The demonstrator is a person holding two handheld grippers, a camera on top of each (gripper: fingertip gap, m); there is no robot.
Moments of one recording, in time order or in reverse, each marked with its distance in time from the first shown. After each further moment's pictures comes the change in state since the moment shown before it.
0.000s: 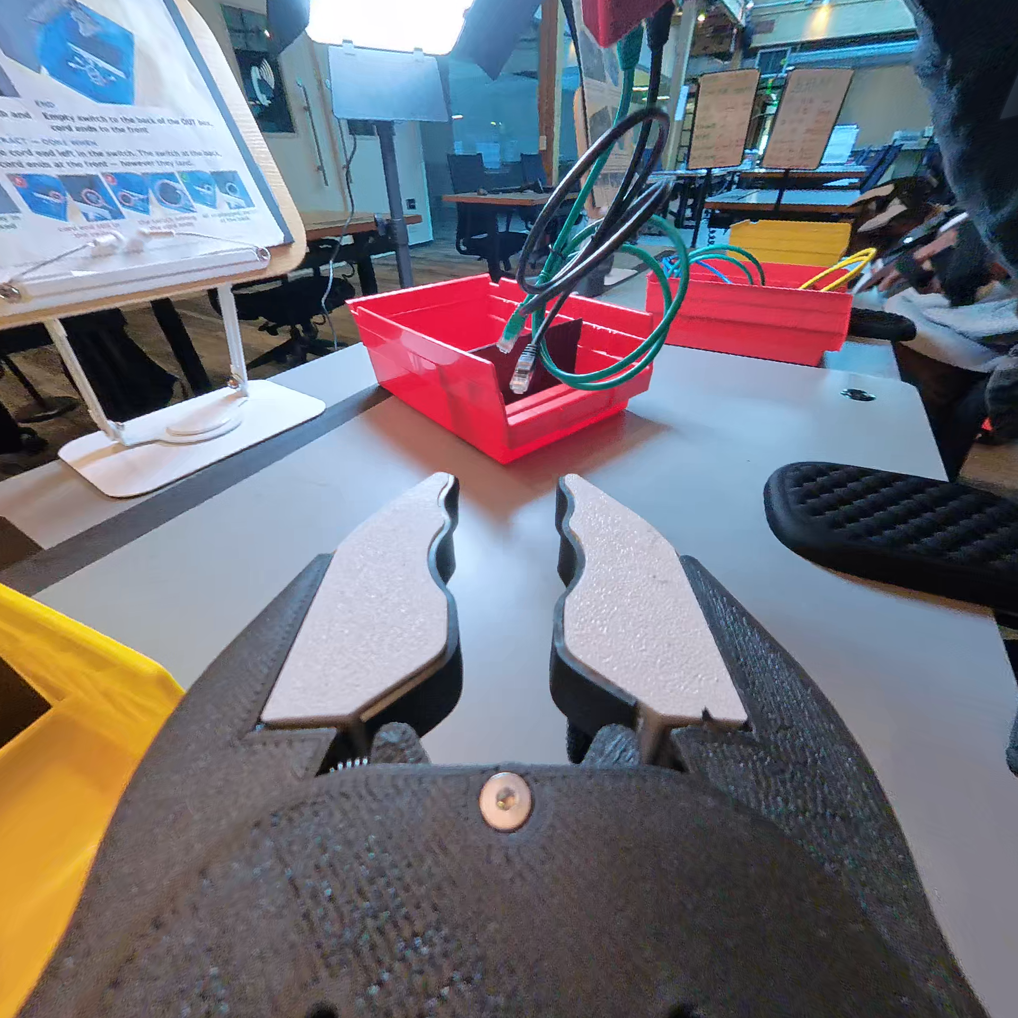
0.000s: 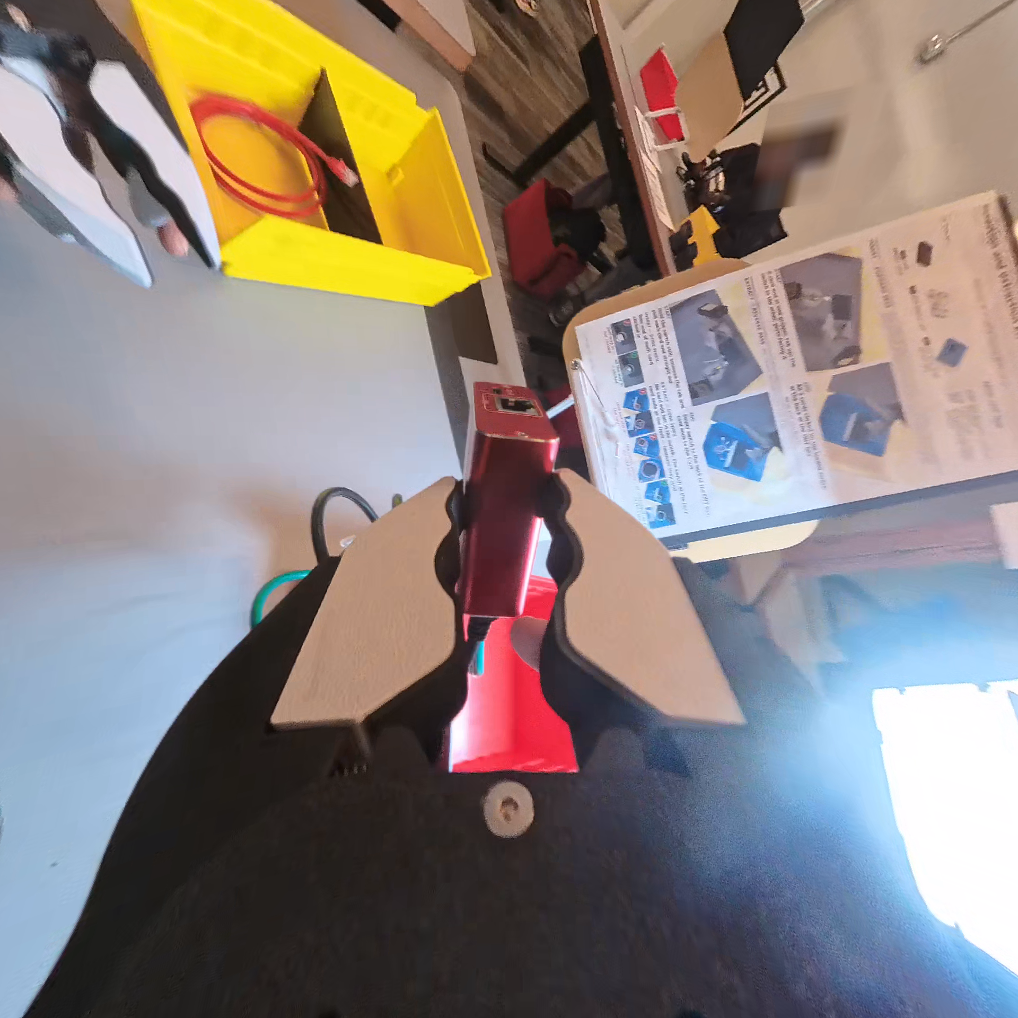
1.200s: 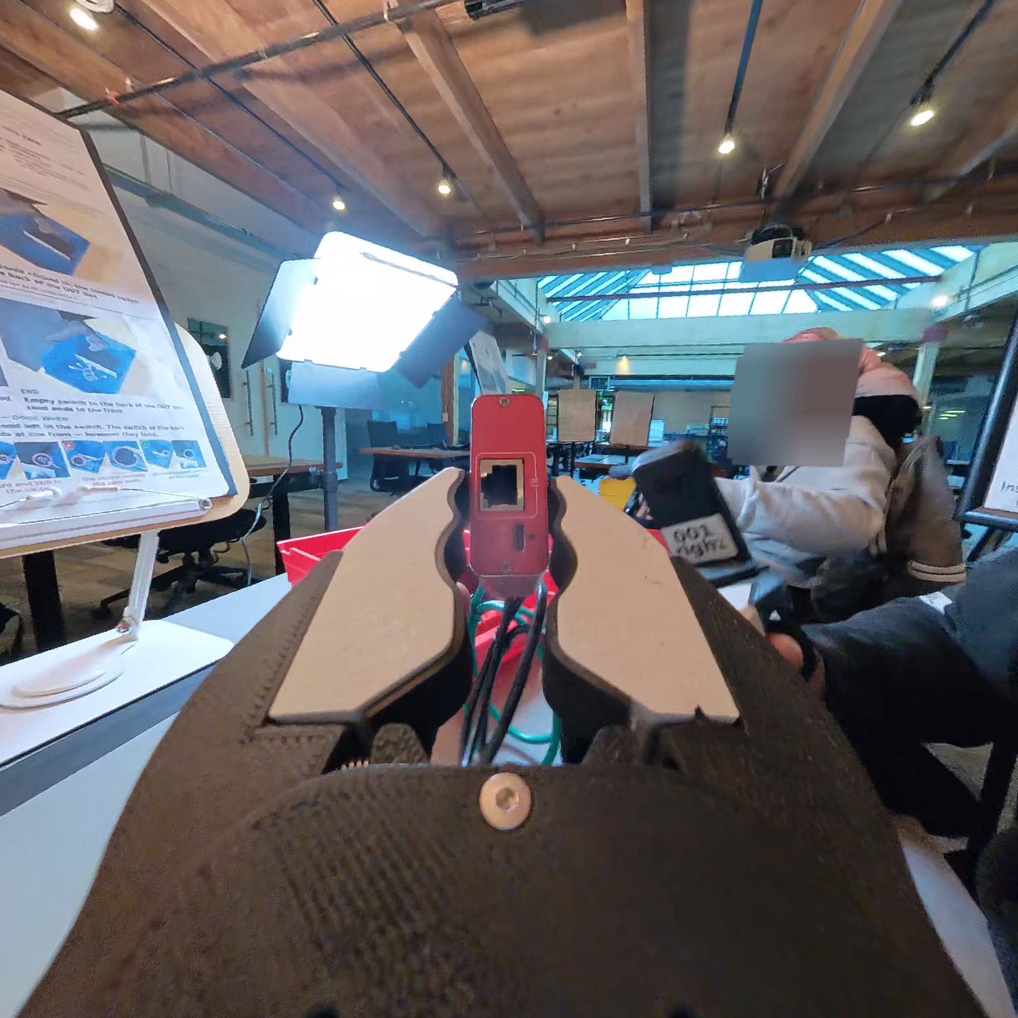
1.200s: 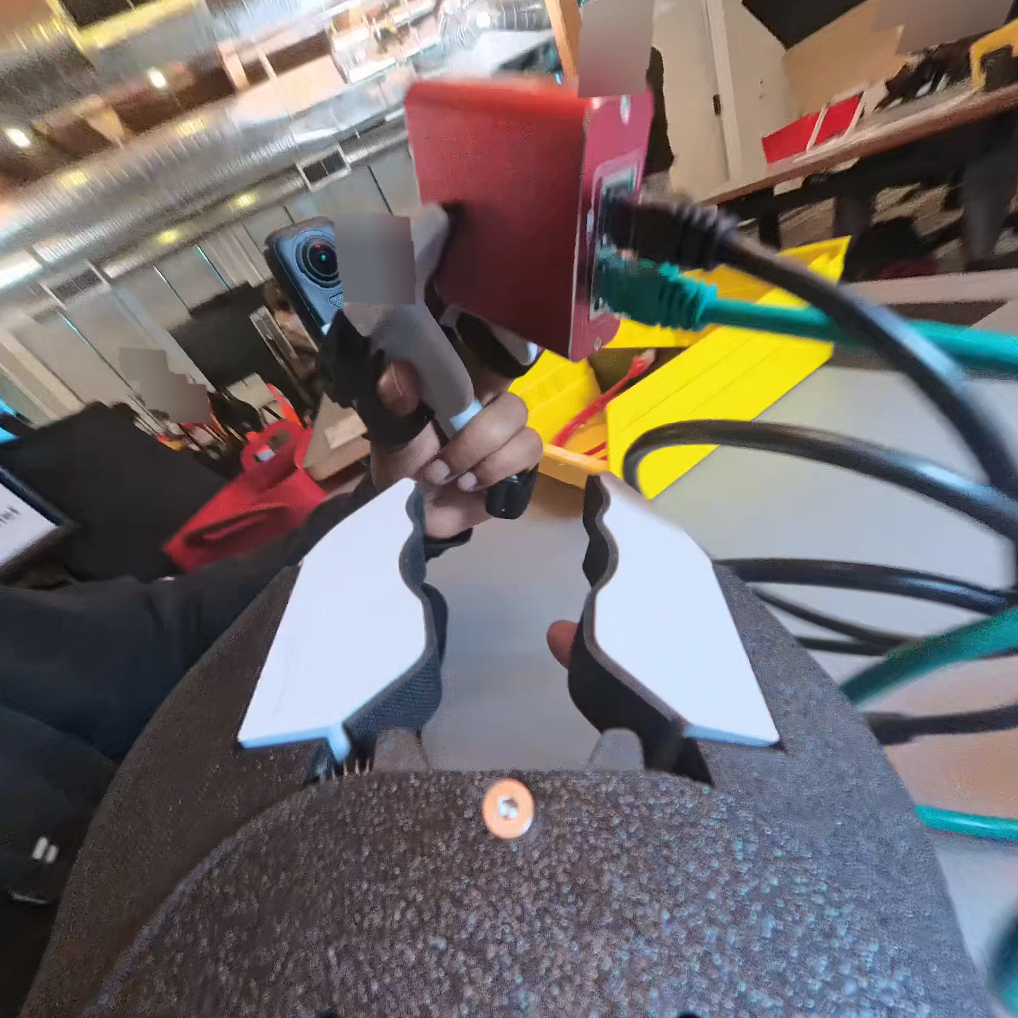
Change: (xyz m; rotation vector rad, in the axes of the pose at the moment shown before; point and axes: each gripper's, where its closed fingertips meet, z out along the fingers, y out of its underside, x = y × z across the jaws) left arm 0.004 -0.092 0.004 0.493 0.204 -0.087; right arm -0.186 -0.043 0.102 0.596 -0.371 1.215
